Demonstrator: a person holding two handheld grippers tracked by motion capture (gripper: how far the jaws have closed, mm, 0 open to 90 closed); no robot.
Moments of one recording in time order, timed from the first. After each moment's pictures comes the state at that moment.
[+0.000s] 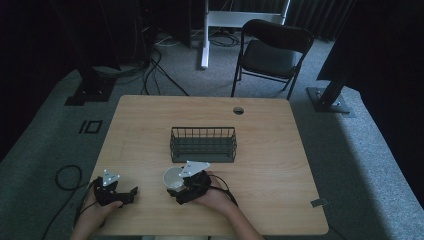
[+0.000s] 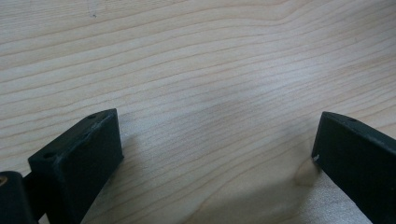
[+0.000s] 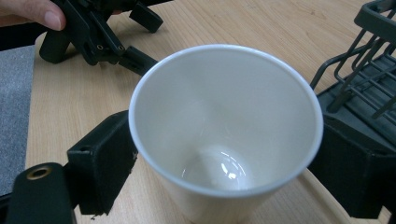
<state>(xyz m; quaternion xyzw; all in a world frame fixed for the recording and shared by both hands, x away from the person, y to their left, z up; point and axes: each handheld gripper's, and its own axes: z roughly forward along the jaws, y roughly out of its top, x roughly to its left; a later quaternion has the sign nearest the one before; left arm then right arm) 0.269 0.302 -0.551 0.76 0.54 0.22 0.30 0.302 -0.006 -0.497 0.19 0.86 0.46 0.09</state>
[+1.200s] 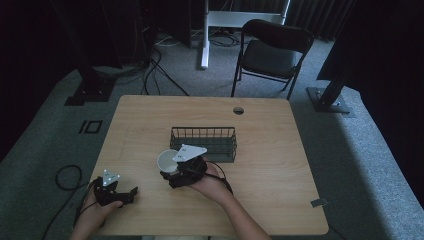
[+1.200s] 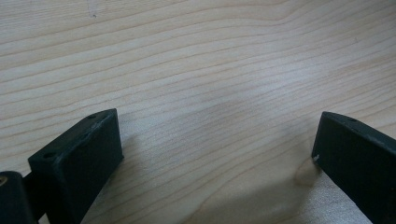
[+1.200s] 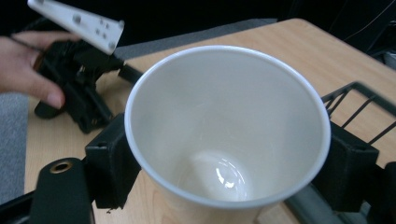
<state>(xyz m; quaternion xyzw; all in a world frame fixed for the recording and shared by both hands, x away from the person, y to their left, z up) 0.269 0.302 -0.551 0.76 0.54 0.22 0.30 0.314 0.007 -0.434 0.20 0.85 0.48 0.13</state>
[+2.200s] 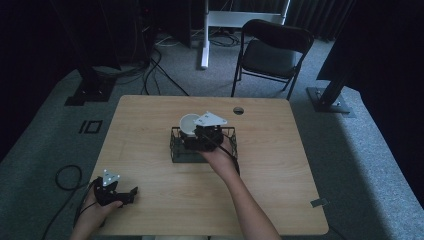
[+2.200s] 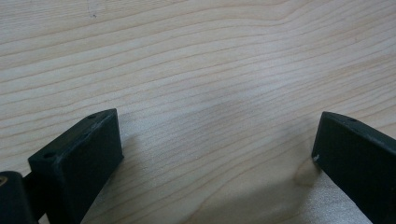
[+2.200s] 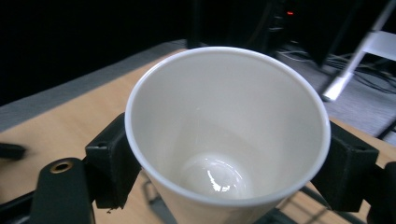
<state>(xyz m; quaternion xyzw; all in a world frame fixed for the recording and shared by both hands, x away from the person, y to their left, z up) 0.269 0.302 -0.551 0.76 0.54 0.22 0.30 0.375 -0.031 -0.392 0.34 0.77 0.48 0.24</state>
